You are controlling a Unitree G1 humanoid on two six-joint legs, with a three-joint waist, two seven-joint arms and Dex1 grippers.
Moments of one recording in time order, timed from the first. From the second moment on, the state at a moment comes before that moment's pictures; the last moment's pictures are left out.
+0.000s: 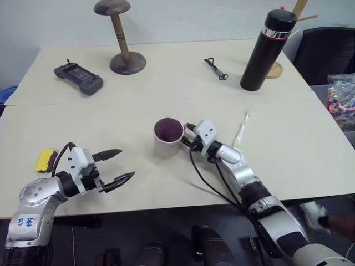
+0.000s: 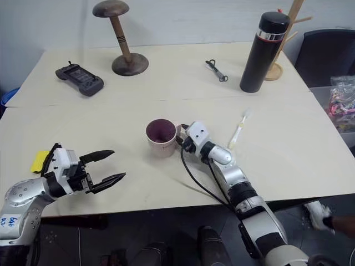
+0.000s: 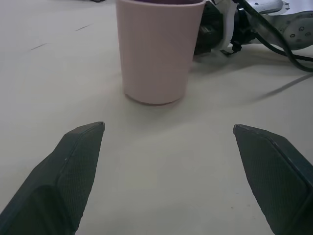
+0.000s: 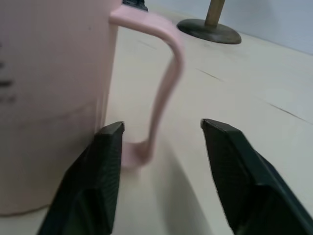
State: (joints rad) left arm 0.02 0.67 0.27 -0.18 -0.51 0.18 -0.96; right arm -0.64 -0.27 0.24 0.58 0.17 -0.28 0.58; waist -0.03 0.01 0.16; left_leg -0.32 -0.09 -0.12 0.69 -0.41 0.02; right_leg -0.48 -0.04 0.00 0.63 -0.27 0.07
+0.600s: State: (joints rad) left arm 0.00 0.68 0.30 -0.14 -0.54 0.15 -1.06; right arm 0.23 -0.65 -0.44 0.02 0.42 -0.16 0.81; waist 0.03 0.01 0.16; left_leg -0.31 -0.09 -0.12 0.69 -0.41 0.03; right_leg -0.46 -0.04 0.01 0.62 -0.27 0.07
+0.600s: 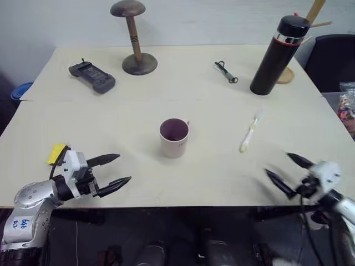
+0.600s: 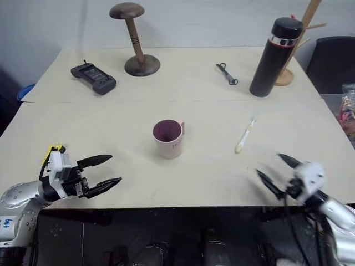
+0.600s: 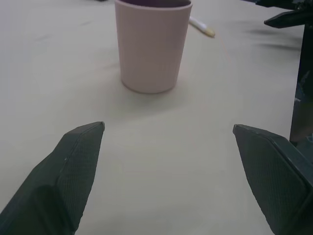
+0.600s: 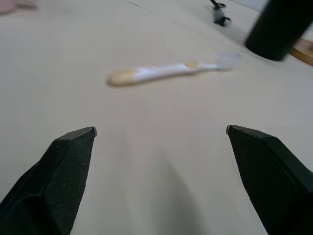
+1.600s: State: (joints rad) left arm 0.02 0.68 0.23 -0.38 -0.60 0.27 -0.98; right arm -0.74 -0.71 -0.05 0.28 0.41 1.04 0.50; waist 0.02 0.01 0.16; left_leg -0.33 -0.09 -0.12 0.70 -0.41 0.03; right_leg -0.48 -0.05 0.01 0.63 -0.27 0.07
